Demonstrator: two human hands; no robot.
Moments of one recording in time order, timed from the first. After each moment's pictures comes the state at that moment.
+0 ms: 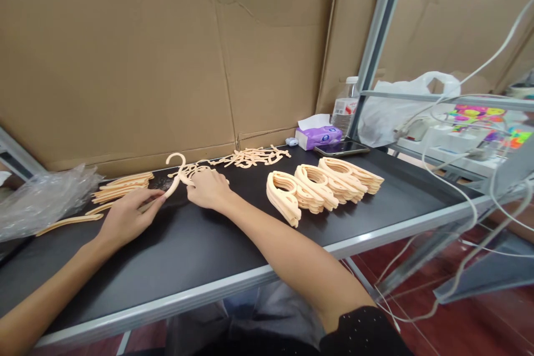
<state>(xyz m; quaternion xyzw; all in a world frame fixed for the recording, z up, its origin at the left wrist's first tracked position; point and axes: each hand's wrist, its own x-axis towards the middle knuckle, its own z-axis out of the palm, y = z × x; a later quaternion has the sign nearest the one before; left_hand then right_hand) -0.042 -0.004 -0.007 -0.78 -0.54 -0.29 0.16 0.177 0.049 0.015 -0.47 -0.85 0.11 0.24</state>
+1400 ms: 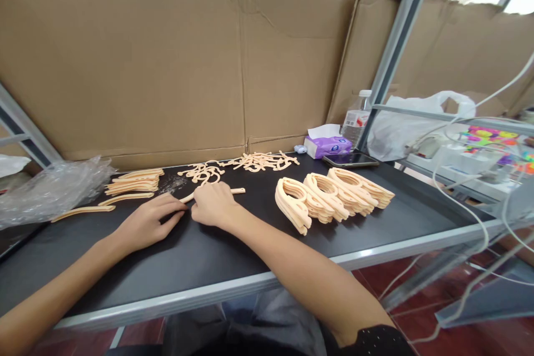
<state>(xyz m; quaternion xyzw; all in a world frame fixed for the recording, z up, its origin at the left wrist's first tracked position) -0.028 -0.020 -0.005 -0.88 -0.42 -0.21 0.09 0.169 0.016 0.019 -0.43 -0.89 0.00 0.14</state>
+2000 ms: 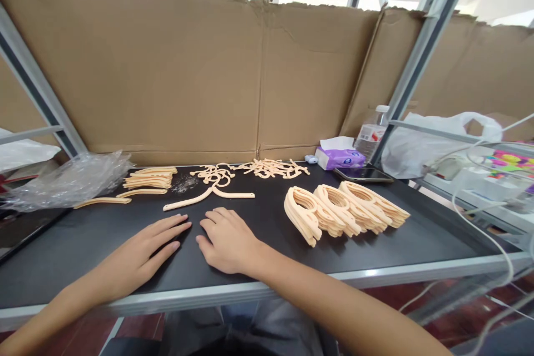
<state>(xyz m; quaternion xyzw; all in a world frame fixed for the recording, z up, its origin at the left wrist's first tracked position) -0.029 -0.100 -0.018 -0.83 -0.52 -0.16 0.06 0.203 -0.038 -0.016 -0.30 -0.93 0.05 0.20</state>
